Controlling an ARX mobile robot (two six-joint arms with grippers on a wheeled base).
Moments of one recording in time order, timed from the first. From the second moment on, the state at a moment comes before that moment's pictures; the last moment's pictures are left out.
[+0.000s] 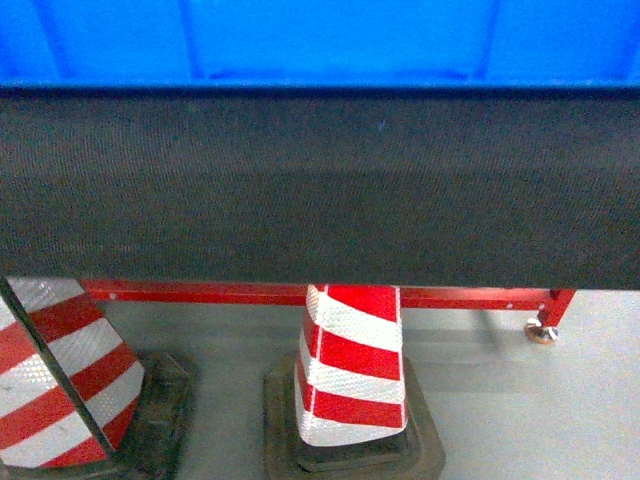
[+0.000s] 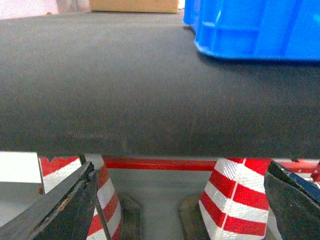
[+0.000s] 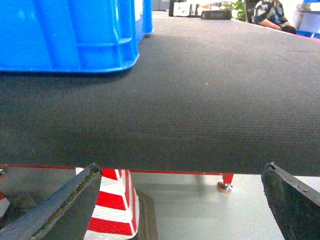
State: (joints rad) left arm 0.00 0.01 0.02 0.00 0.00 0.00; right arm 0.00 0.00 0.01 -0.01 0.00 0.00
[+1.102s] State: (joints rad) left arm 0.00 0.01 0.02 0.00 0.00 0.00; right arm 0.00 0.00 0.01 0.00 0.00 0.00
